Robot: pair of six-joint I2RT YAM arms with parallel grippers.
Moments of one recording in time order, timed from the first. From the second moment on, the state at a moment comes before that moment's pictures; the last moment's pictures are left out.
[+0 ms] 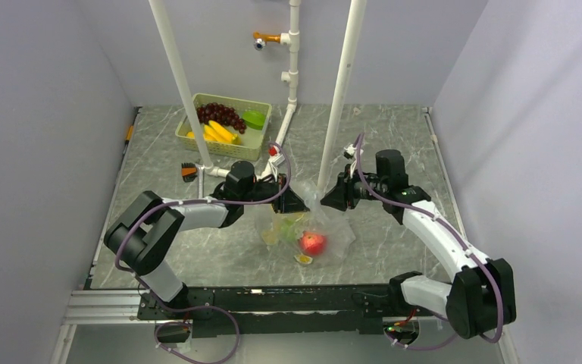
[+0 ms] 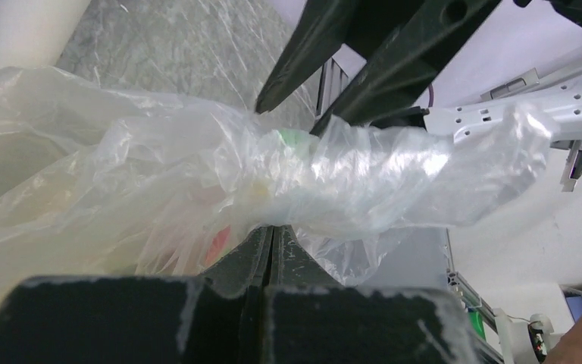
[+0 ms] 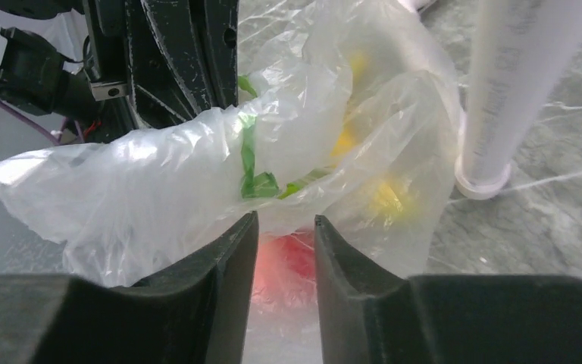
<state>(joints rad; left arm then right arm) -0.65 1.63 0.72 0.76 0.85 -0.71 0.27 1.13 0.76 -0.25 -0.84 -0.02</state>
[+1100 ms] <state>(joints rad) -0.63 1.74 0.80 0.83 1.05 -0.73 0.55 1.33 0.74 0.12 -0.78 0.29</state>
